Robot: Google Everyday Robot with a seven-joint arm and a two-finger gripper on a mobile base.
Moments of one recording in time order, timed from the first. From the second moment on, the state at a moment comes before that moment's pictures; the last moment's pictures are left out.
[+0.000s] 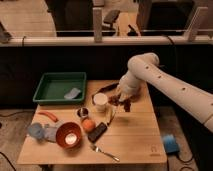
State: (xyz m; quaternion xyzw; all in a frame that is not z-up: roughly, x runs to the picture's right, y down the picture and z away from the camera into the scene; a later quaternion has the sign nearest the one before) arm 0.078 0.031 0.755 -0.24 -0.20 -0.19 0.93
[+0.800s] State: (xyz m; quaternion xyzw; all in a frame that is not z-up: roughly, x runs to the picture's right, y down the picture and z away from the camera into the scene) arm 0.057 0.001 0.767 -0.23 -0.21 -0.21 0.93
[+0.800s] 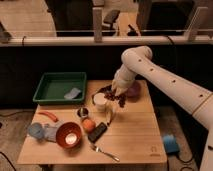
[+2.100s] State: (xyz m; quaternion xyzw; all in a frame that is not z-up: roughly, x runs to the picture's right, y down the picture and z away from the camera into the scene) arm 0.022 -0.013 0.803 -0.25 -0.22 -0.24 0.91
